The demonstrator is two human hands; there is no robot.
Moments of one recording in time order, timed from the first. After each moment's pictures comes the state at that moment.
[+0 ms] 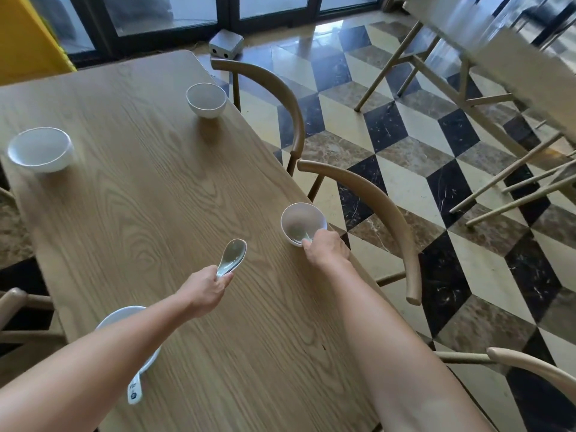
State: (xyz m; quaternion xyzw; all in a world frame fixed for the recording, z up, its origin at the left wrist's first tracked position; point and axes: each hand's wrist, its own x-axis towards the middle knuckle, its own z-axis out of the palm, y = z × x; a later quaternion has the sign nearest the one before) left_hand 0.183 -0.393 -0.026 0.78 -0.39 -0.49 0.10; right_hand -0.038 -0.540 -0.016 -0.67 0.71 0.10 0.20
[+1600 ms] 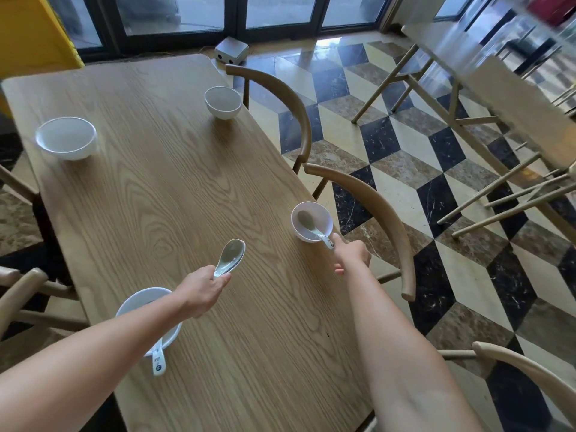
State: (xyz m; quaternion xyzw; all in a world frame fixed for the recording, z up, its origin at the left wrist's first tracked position) left_hand 0.206 -0.347 -0.005 0.75 -0.35 -0.53 0.16; right_hand -0.063 -0.517 -0.005 -0.41 0.83 -0.11 0.35
